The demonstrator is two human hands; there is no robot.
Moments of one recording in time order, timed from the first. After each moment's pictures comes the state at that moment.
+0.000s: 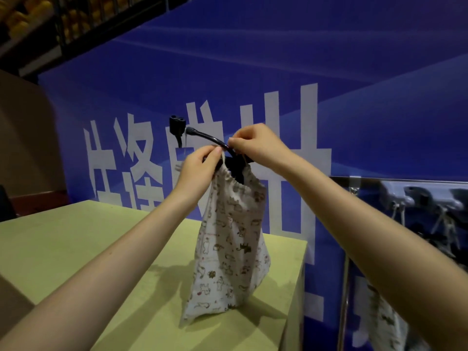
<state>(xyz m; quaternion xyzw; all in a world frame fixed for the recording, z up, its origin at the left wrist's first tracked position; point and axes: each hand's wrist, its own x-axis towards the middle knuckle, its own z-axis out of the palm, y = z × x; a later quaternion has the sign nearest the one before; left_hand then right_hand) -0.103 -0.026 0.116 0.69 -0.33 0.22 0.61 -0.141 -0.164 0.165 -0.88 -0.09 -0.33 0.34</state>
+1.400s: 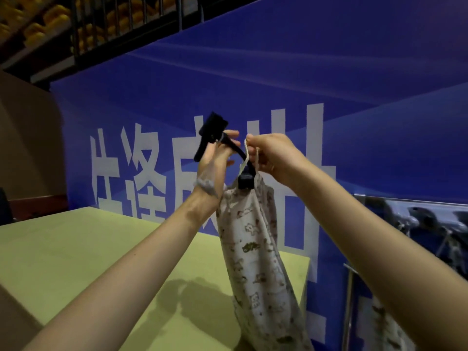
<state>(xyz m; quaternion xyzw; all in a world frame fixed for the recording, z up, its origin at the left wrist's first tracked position) -0.120 -0.035 0.138 0.54 -0.39 0.19 0.73 -0.150 -0.155 0.181 -0.73 -0.11 -0.25 0.63</state>
